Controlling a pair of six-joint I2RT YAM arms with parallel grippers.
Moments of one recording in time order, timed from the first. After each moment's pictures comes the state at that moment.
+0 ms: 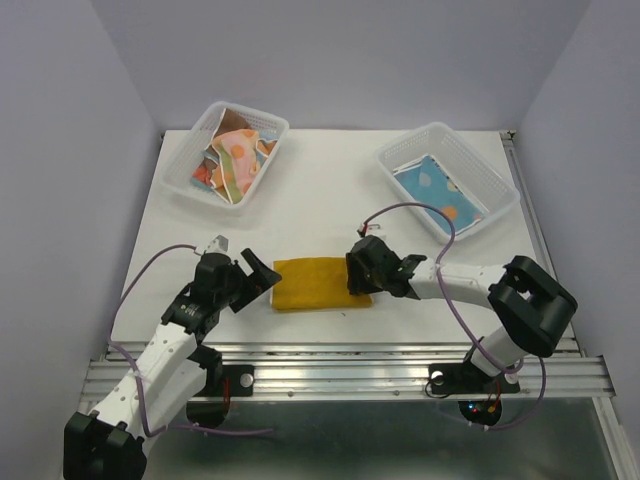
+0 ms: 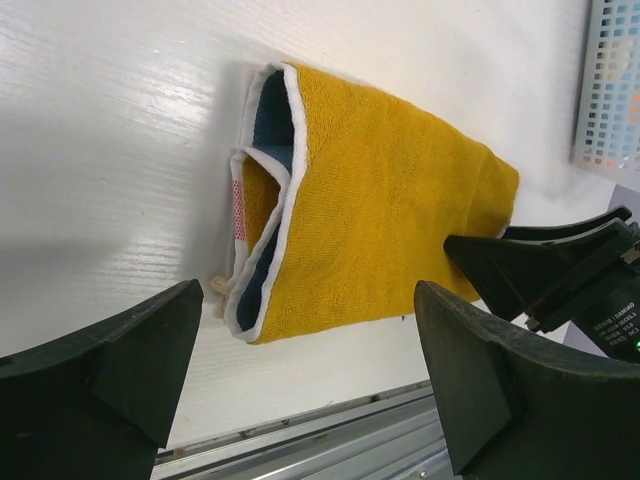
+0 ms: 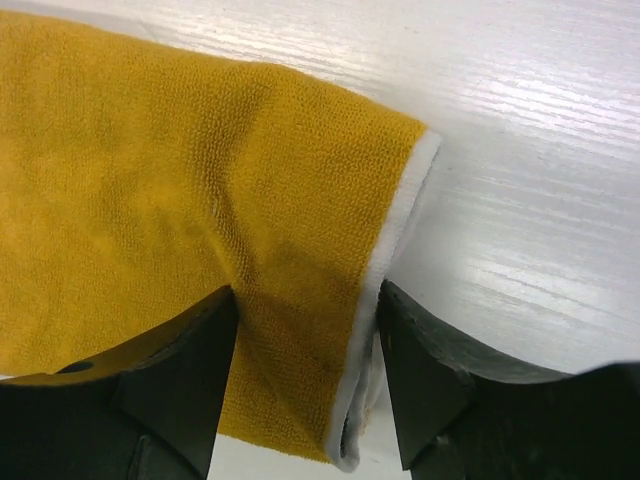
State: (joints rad) left arm -0.35 0.67 0.36 -0.38 0.12 -0.92; right arm 0.84 1.55 0.77 -0.16 0.22 0.62
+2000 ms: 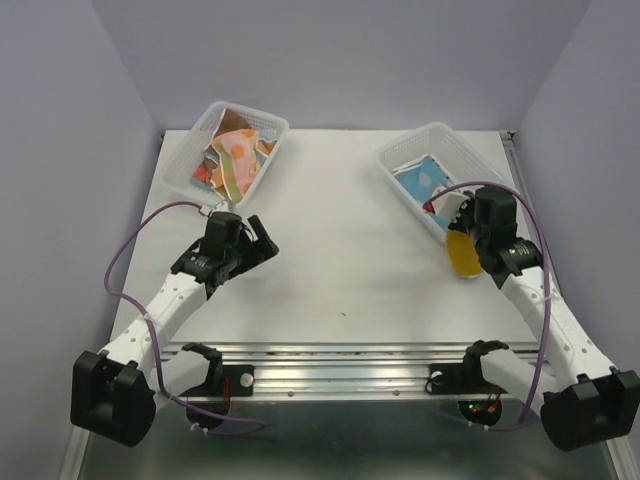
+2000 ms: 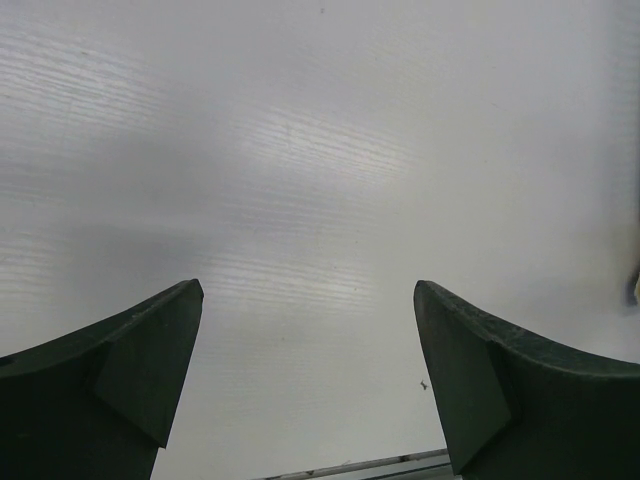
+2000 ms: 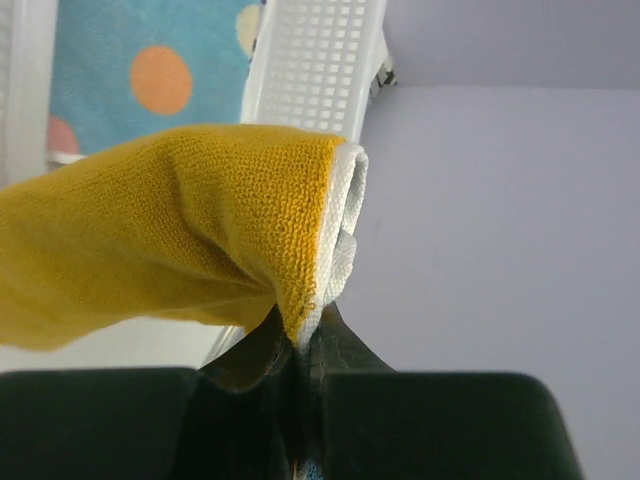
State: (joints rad) left arm -0.35 1.03 0.69 -0.44 -0.02 -0.74; right arm 0.20 0.97 0.85 -0.40 0.32 -1.07
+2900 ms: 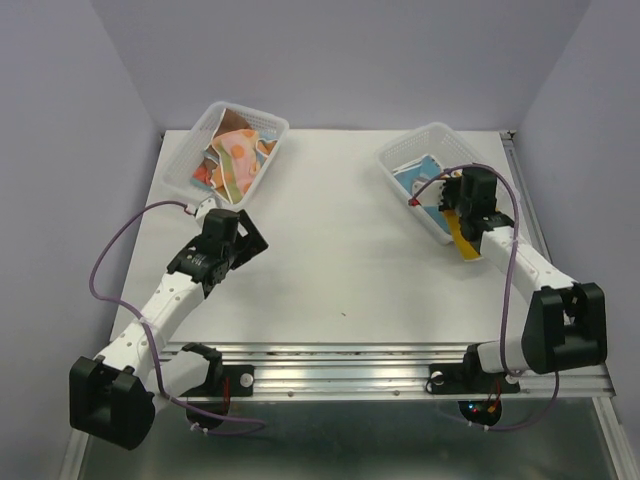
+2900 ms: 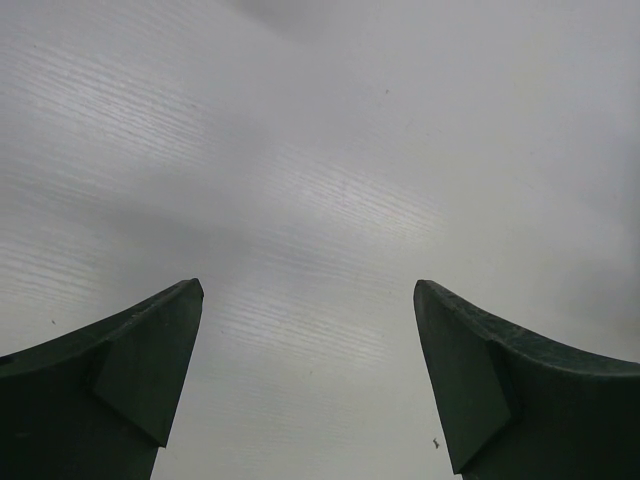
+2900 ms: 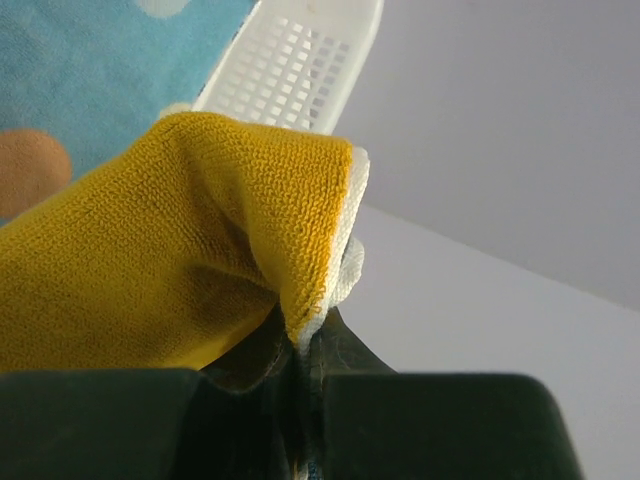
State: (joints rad) left arm -0.34 1.01 0.73 -0.50 -0.21 -0.79; right arm 0.13 1.35 0.91 0.02 0.15 -1.54
